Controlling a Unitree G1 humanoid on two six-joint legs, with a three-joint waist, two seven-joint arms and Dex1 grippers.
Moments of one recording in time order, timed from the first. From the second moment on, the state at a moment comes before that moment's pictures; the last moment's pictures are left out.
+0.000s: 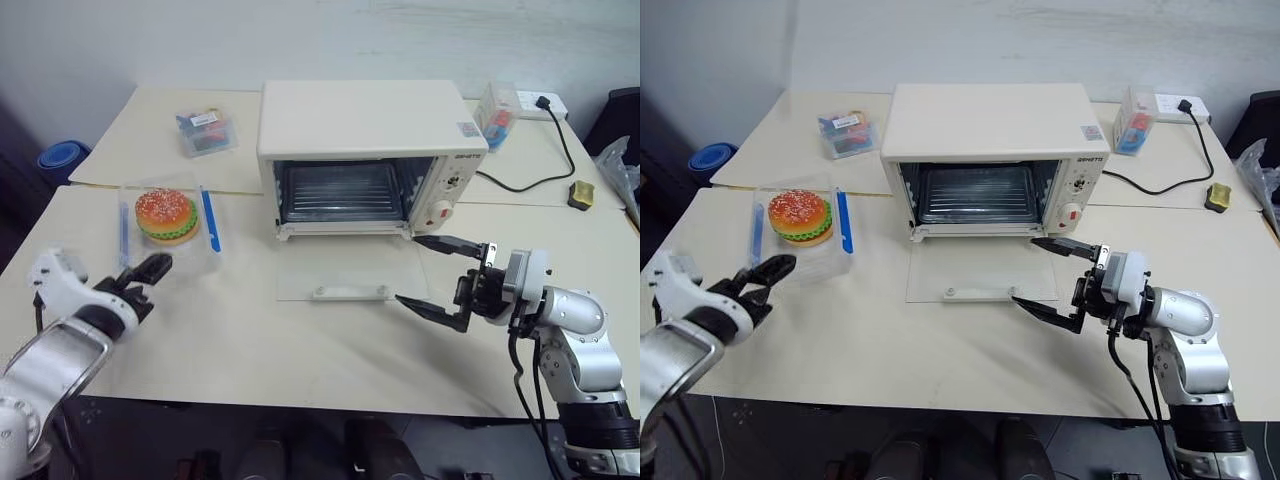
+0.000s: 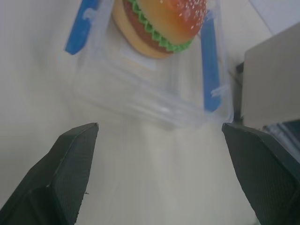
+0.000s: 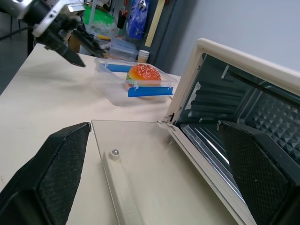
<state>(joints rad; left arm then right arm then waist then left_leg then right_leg) 0.03 0.67 0.49 -0.53 -1.87 0.63 0.95 -0.22 -0.58 -0.12 -0.14 0.54 -0.13 1.19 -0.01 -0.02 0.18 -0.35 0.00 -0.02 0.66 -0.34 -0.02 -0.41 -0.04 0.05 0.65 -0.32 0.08</state>
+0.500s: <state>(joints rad) -0.20 0.64 0.38 -0.28 -1.90 0.51 1.25 -0.18 -0.59 -0.12 -0.25 0.53 -0.04 1.09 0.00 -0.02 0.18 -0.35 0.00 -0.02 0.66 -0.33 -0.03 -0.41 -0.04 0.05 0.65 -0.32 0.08</state>
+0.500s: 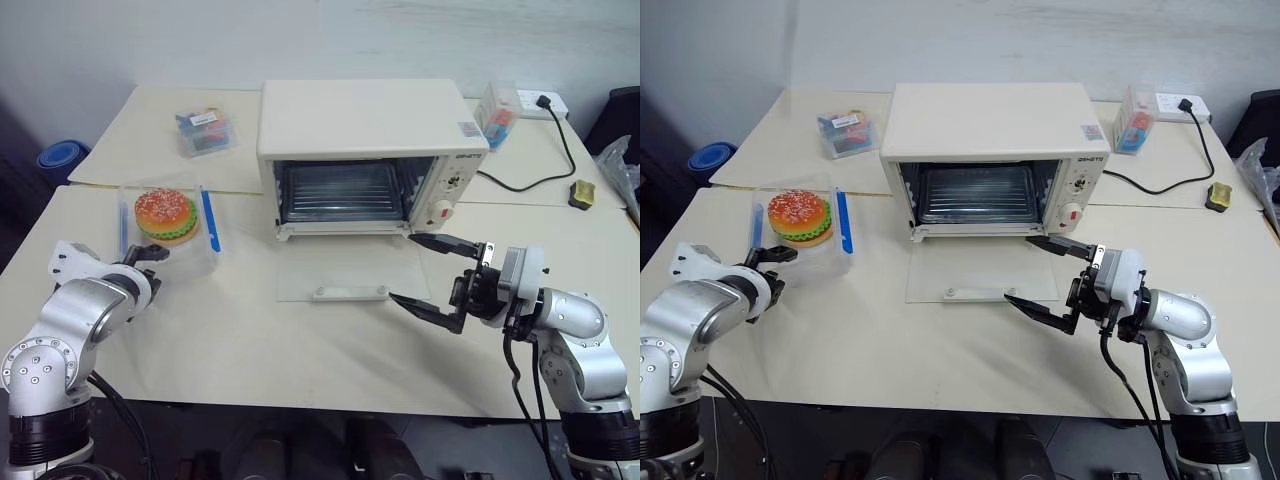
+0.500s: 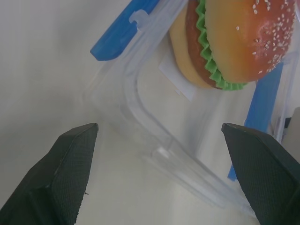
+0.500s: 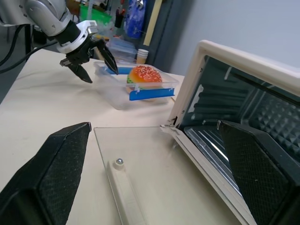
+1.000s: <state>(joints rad) -0.18 0.84 0.50 -0.07 -1.91 0.62 1.16 -0.19 -0.54 -0.10 -0.17 0.50 -0.11 1.09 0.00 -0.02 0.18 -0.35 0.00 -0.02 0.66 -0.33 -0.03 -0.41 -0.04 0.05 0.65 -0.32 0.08</state>
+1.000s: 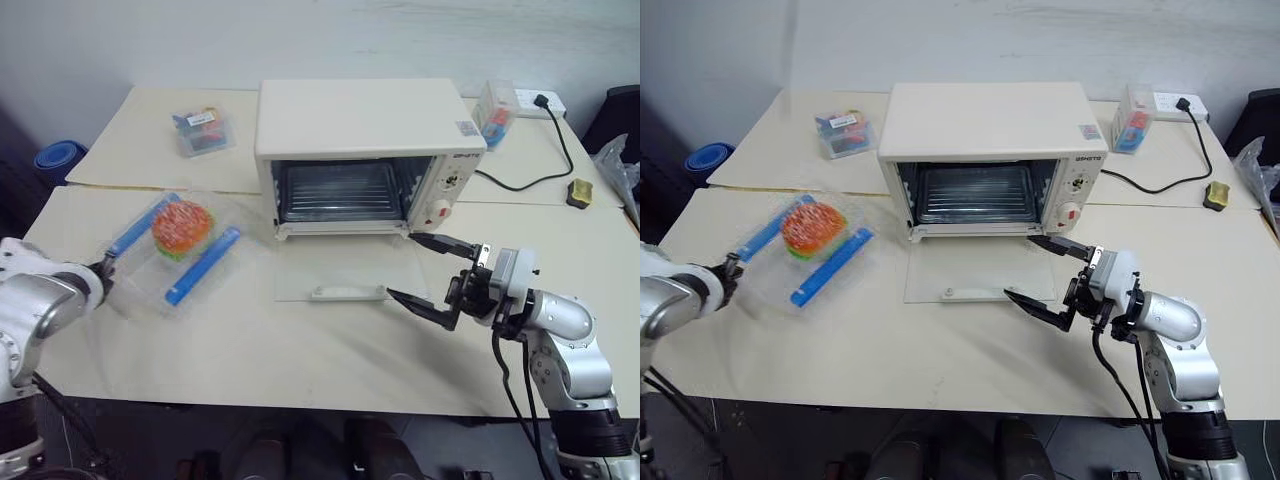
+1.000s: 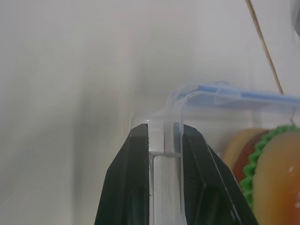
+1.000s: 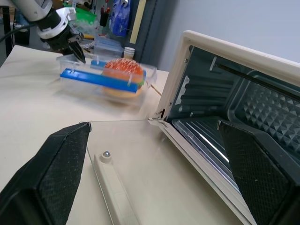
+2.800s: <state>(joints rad) -0.96 0.54 0.17 0.24 -1.50 1.34 0.60 0.15 -0.61 -0.25 -0.37 0.46 0.05 0.76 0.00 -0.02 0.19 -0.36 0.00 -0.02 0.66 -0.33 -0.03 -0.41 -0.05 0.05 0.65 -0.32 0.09</state>
